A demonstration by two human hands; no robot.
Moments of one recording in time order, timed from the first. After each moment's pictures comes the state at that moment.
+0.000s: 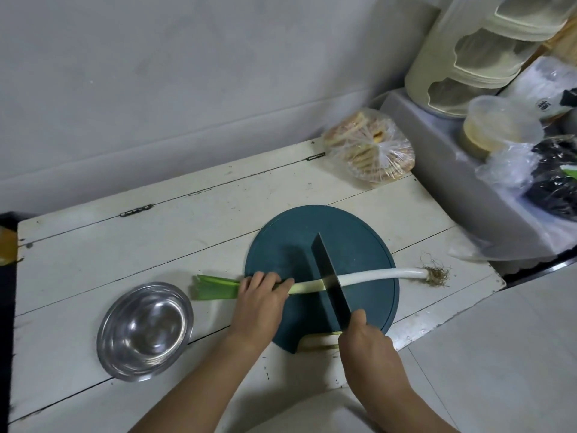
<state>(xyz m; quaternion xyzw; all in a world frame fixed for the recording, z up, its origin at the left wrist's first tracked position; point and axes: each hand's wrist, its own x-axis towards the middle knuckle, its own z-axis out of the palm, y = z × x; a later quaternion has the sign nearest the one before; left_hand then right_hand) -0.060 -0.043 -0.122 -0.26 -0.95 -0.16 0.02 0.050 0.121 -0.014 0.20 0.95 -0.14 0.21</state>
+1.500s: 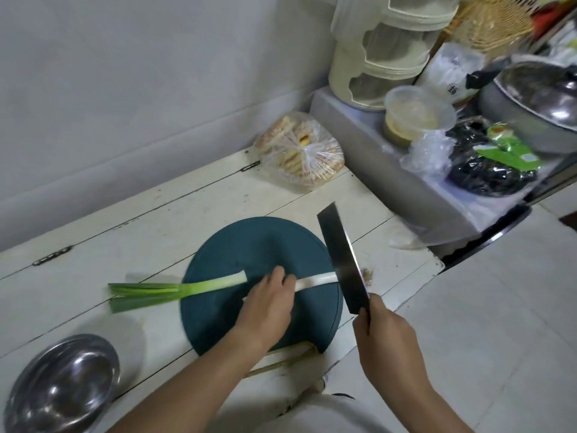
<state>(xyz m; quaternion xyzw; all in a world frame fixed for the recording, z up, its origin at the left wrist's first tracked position) -0.069 0.086 -0.070 -0.35 -0.92 -0.12 -0.13 0.061 0.234 0.020 0.30 0.93 -0.22 0.03</state>
